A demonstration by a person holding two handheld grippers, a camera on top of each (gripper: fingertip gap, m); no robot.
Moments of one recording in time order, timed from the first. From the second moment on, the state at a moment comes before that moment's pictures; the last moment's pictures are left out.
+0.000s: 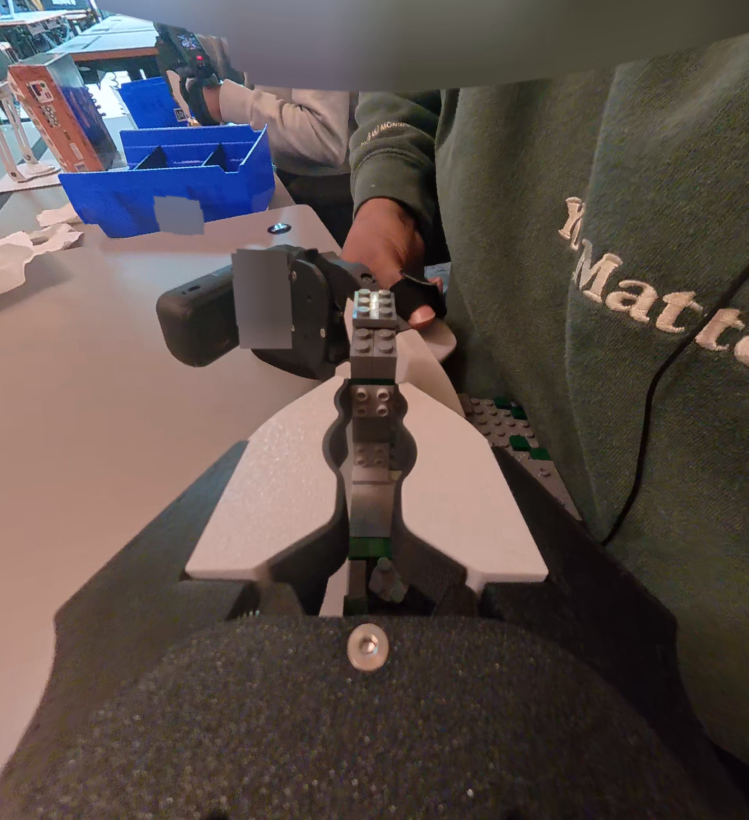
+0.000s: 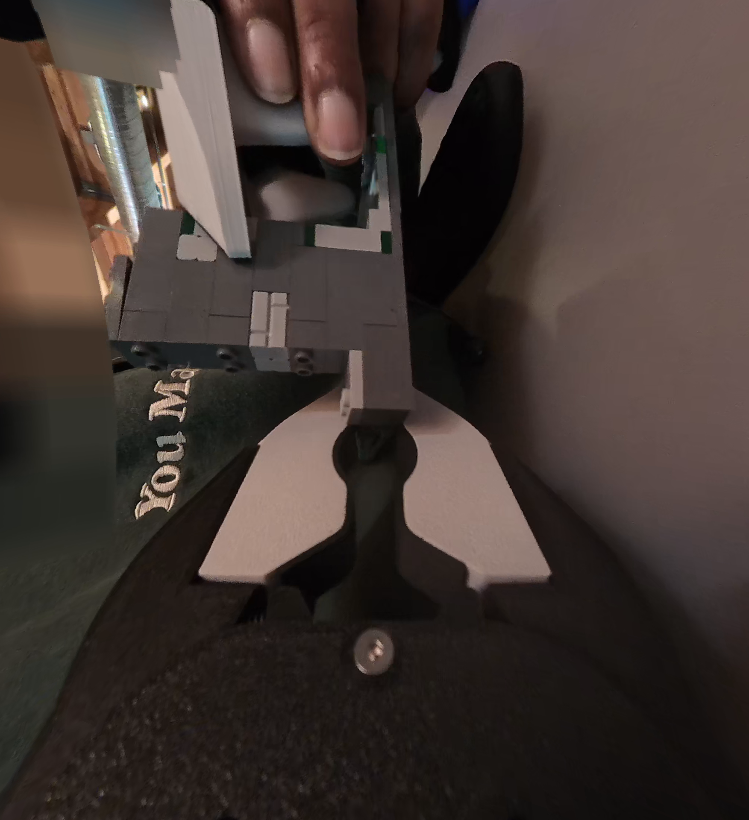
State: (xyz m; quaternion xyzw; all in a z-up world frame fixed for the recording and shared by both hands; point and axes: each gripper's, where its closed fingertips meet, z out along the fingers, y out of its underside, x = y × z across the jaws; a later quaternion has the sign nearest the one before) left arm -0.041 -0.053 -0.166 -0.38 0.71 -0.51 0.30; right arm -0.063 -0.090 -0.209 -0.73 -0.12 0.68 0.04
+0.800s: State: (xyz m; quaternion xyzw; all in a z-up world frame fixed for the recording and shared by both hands) left arm -0.036 -0.038 -0.166 -0.38 0.71 -0.48 0.34; right arm -0.054 -0.070 -0.214 -0.73 -0.11 0.67 0.03
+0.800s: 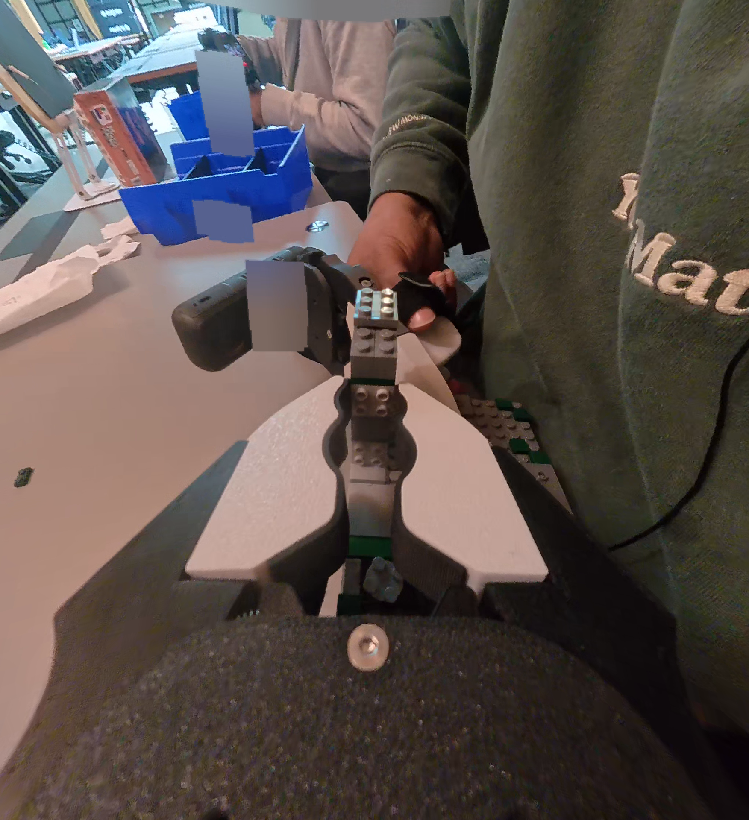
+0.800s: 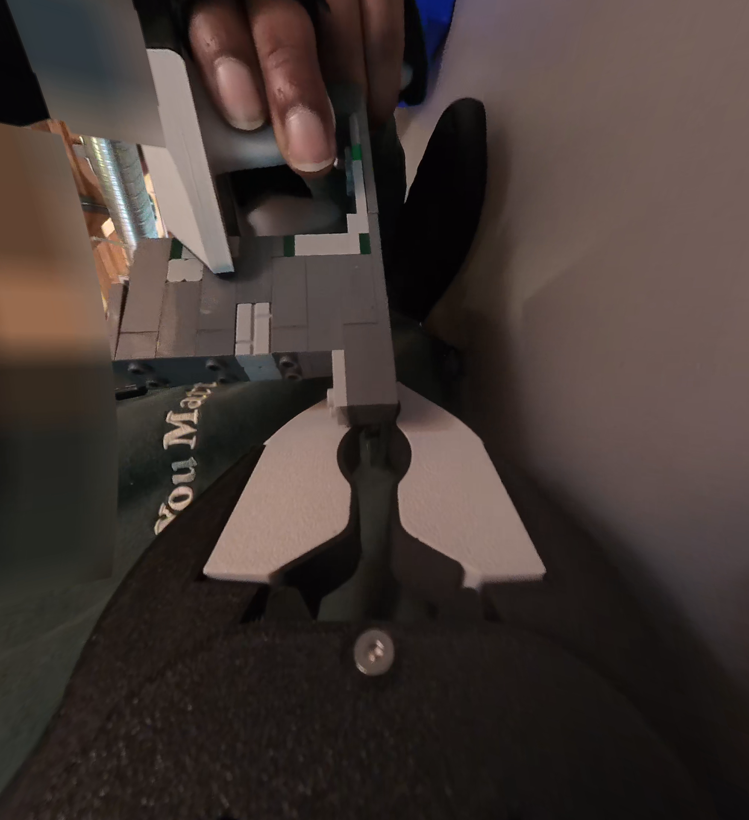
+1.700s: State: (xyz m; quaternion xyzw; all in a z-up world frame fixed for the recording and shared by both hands) left arm -0.031 -0.001 -0.163 -0.42 0.65 -0.48 0.42; right arm -0.034 -0.042 -0.206 -0.73 -0.10 0.67 0.10
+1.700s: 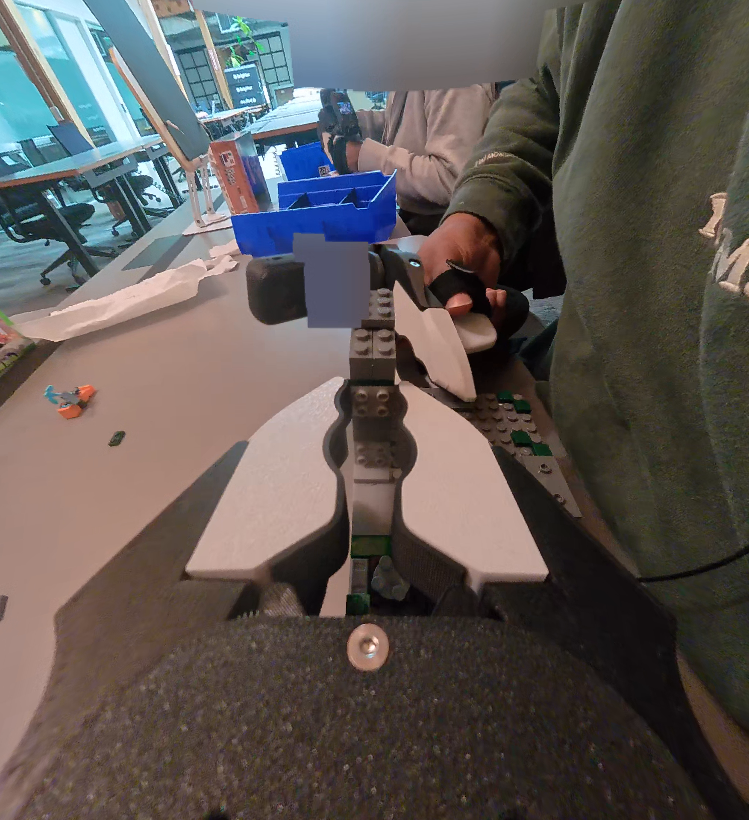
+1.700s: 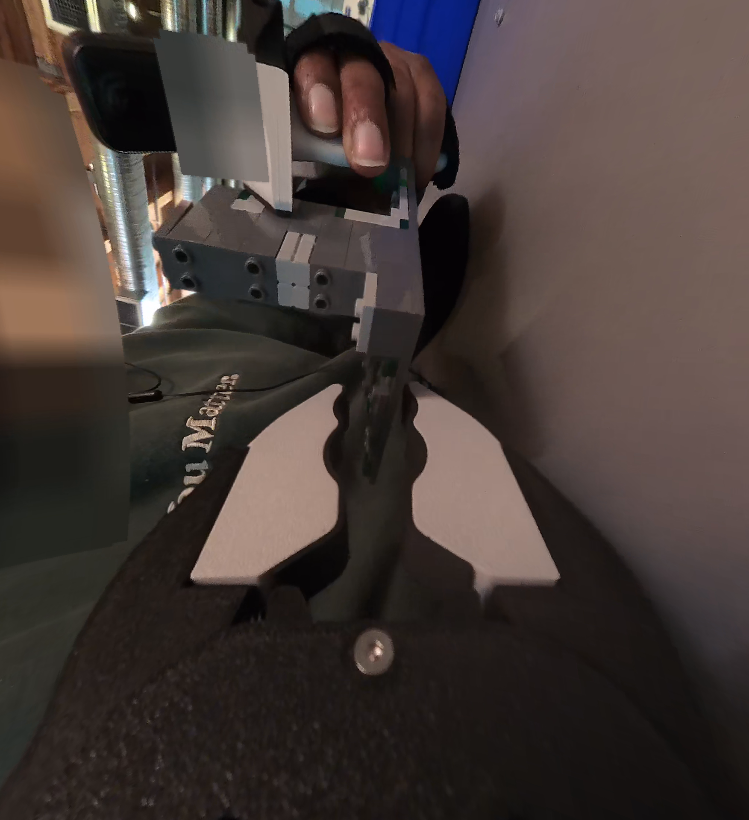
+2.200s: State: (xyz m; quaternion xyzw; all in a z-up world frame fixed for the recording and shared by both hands) left arm -0.029 0.008 -0.152 -0.42 0.64 -0.44 0.47; right arm -0.028 -0.021 -0.201 -0.75 -0.09 0.64 0.17
